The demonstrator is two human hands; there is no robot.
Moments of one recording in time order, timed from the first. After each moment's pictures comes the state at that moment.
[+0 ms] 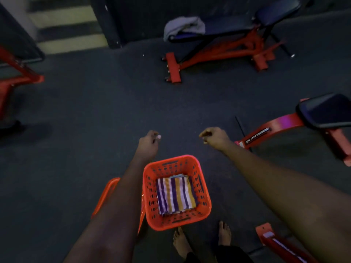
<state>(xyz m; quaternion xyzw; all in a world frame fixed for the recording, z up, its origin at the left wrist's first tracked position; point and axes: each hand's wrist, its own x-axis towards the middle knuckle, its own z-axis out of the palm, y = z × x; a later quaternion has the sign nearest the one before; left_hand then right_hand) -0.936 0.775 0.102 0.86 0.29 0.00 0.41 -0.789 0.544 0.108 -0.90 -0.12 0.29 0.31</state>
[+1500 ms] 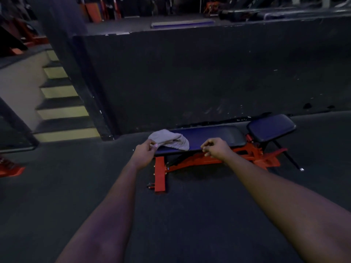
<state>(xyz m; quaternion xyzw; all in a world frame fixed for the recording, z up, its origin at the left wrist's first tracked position) -0.183 0.898 0.261 0.89 0.26 0.09 0.37 -0.019 0.650 0.264 -0.87 -0.17 0.21 0.42</state>
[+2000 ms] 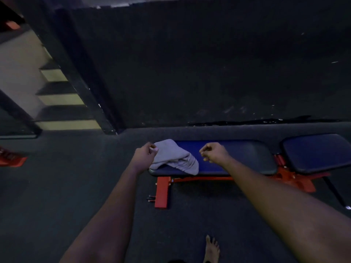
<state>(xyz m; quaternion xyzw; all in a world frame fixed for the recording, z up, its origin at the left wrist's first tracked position) 0.070 1.043 0.204 0.86 0.35 0.07 0.36 0.257 0.825 0.191 -0.86 -0.21 0.29 0.37</state>
